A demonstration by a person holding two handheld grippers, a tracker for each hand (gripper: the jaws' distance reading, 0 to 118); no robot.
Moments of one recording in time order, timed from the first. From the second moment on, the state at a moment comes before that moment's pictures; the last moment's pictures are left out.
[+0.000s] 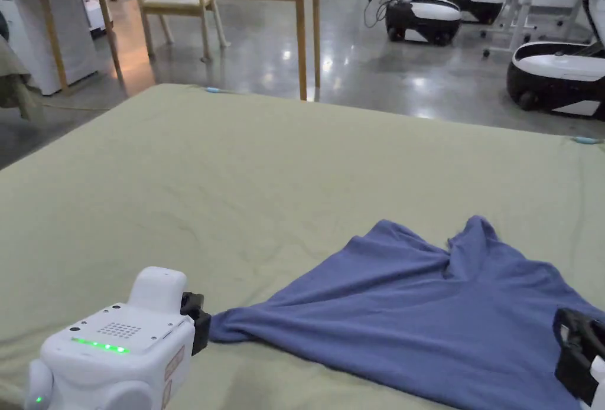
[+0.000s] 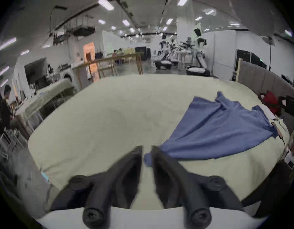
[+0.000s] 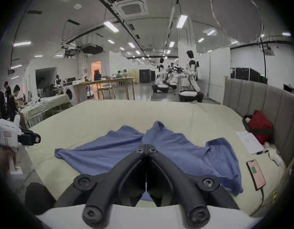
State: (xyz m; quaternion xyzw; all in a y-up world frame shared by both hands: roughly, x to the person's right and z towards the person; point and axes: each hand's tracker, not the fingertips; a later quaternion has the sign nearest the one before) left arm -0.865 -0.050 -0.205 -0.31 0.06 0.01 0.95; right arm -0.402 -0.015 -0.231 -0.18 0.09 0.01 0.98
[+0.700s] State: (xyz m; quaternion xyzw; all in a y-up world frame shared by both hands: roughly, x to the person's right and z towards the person) left arm -0.844 -0.095 -0.299 -0.41 -0.04 0.01 0.91; right arm -0.366 -0.056 -0.370 -0.29 0.06 0.04 0.95
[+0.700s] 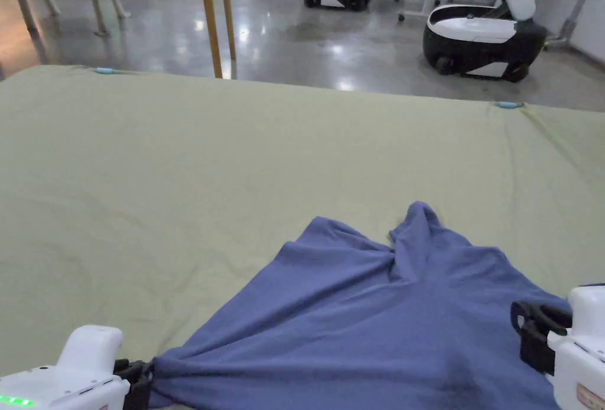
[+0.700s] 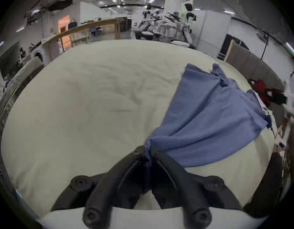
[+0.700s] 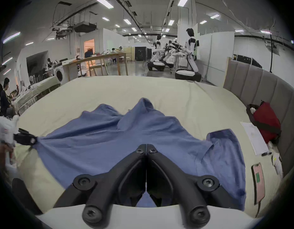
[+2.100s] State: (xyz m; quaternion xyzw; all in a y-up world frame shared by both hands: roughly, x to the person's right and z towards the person) left arm -0.815 0.185 -0.428 -0.21 -0.02 -0.02 0.98; right arm -0.284 0.257 -0.446 -0.15 0.05 0.07 0.99
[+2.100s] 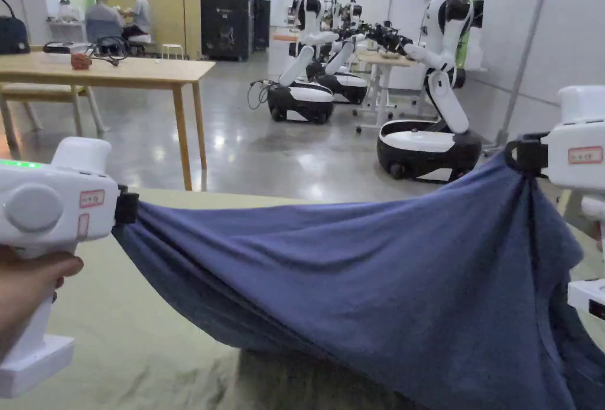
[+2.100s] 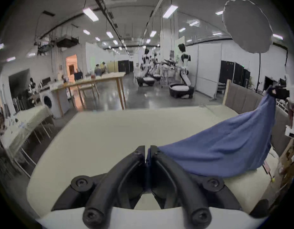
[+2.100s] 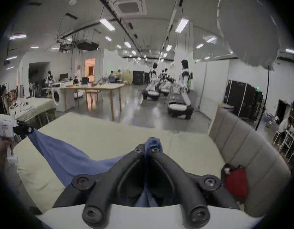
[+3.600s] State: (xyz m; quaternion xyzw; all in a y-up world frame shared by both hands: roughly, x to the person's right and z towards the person) left arm -0.805 0.029 -0.211 -0.26 -0.01 0.01 0.97; right arm -0.250 0.034 -0.199 -0.20 0.05 -0.01 0.98
